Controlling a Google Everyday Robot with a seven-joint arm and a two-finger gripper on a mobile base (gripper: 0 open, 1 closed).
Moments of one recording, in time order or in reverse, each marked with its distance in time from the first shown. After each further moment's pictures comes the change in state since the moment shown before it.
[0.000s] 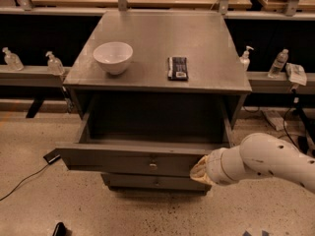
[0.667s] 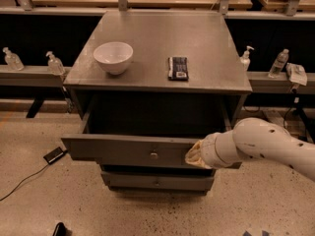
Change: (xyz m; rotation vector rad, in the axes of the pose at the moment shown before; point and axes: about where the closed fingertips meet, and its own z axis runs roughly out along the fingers) arm -0.017 -0.047 0.001 0.062 -0.013 -0.073
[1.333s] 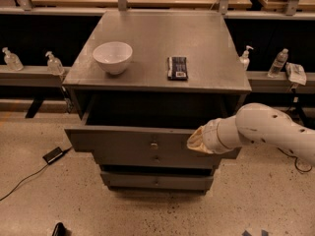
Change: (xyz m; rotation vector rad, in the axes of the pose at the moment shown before) arm -0.007 -0.045 -0.009 0.052 -0.012 -0.059
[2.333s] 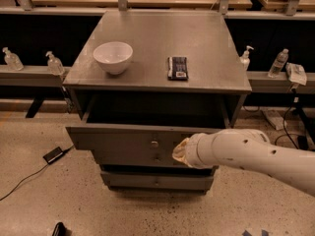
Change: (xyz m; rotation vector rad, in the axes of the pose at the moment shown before) arm -0.031 0.034 0.031 0.078 0.021 0.128
